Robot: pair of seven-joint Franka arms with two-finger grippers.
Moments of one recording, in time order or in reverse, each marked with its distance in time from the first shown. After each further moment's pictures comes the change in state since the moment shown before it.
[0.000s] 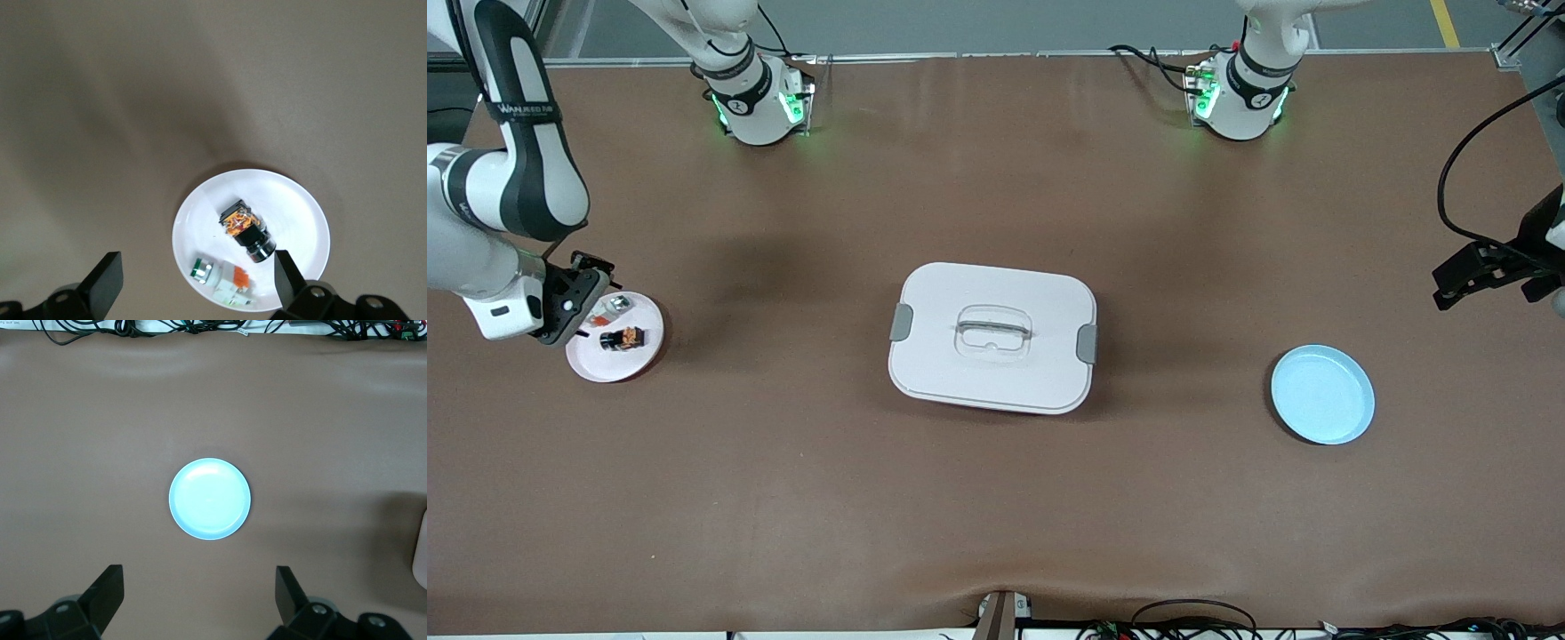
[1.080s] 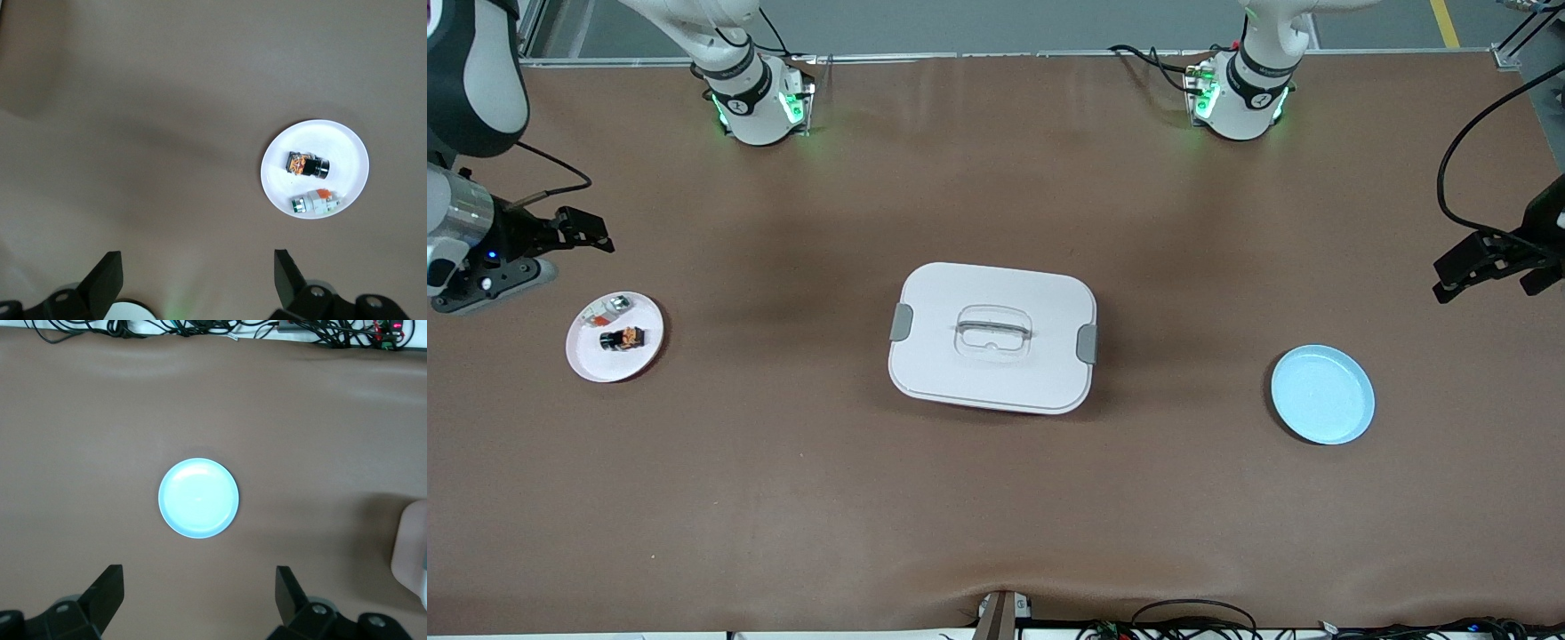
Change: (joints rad) left arm -0.081 -0.026 0.092 0.001 -0.060 -0.014 -0.001; right arm 0.120 -0.128 0.008 0.292 0.094 -0.498 0.753
